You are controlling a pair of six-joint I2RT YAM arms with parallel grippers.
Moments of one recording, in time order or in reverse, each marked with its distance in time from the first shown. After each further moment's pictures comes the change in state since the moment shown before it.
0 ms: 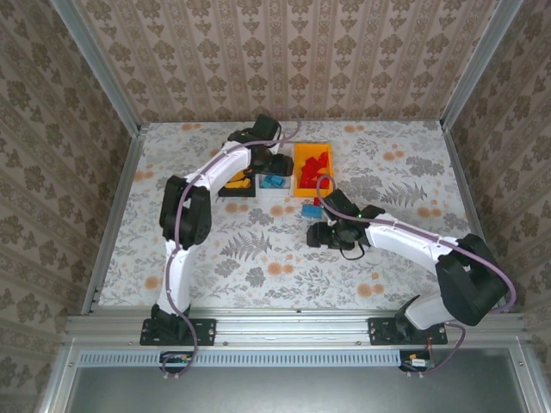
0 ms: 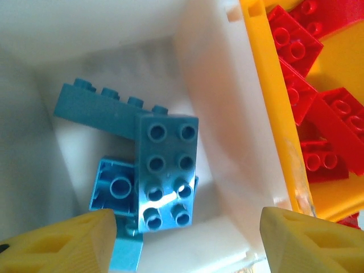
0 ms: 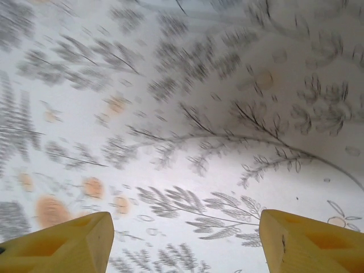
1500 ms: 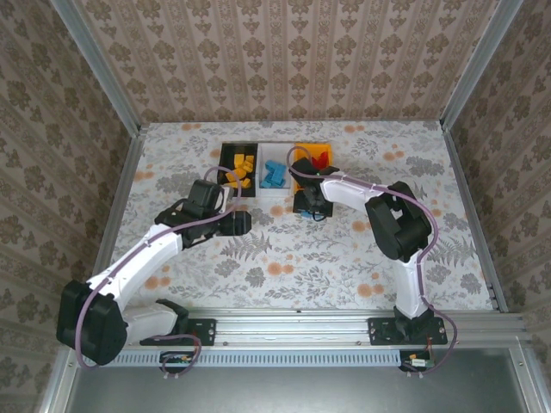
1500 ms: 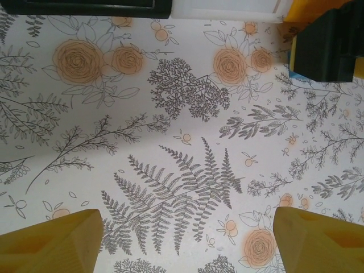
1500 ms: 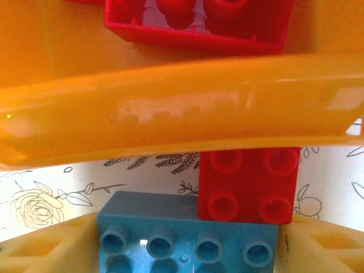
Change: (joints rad) left arm 0.045 -1.022 -1.104 0.206 0.015 -0.134; right arm -0.062 0.624 0.569 -0.123 0.218 0.045
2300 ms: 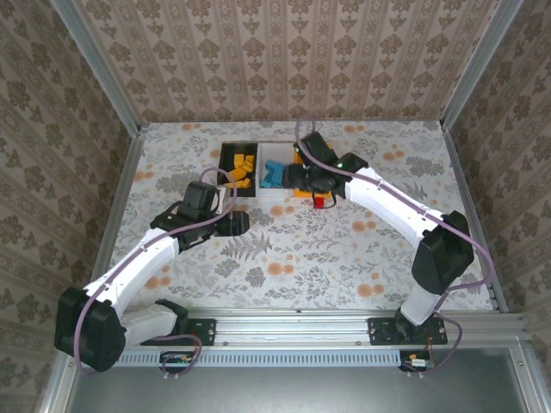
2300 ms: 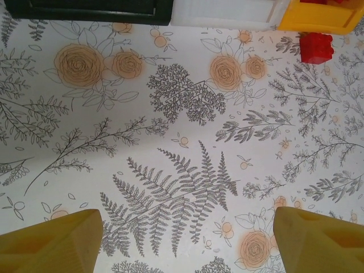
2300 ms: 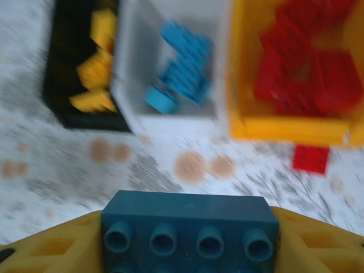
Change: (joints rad) left arm 0.020 -0.040 -0.037 0.032 0.029 -0.008; right arm 0.067 -0.353 0.118 -0.023 -0.067 -0.049
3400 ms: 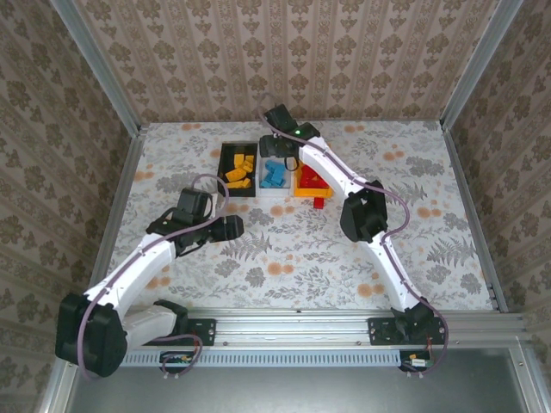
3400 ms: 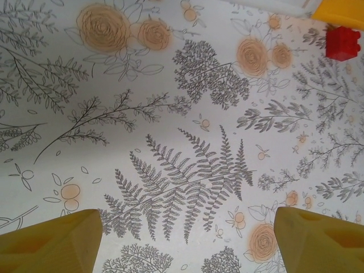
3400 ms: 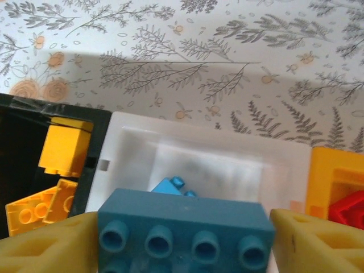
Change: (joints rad) left arm 0.072 -0.011 -0.070 0.003 0.051 -0.036; right arm -0.079 0.841 0.975 -0.153 0.074 -0.256
